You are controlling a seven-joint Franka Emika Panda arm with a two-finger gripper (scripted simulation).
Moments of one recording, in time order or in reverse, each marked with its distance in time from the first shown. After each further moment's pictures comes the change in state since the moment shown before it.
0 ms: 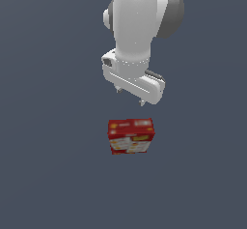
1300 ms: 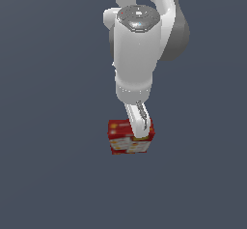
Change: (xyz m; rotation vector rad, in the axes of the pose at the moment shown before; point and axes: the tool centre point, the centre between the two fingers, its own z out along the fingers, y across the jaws) arm 0.048 -0.038 0.030 0.000 0.003 0.676
